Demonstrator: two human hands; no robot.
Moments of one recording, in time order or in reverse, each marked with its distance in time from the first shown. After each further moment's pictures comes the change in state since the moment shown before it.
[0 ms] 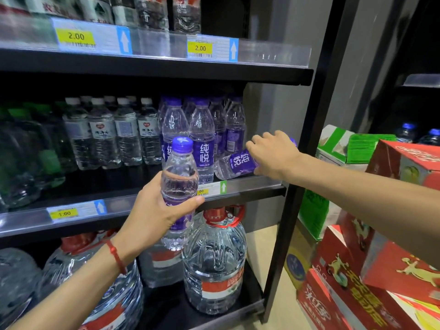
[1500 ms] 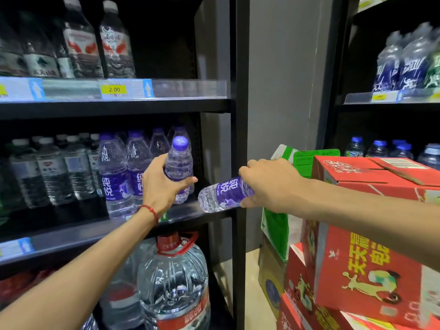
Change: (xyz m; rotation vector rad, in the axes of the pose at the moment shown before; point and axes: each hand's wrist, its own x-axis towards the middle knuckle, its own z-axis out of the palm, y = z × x) left_hand 0.128 0.022 0.138 0.219 0.349 0.258; right_hand -0.132 0.099 -0.013 0.231 -0.036 0.036
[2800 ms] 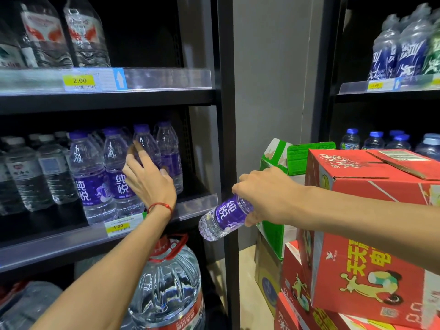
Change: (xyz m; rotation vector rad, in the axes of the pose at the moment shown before) left_hand 0.014 -0.003 0.063 0.535 0.373 -0.194; right_hand 0.001 0.010 0.029 -0.009 -0.097 -0.148
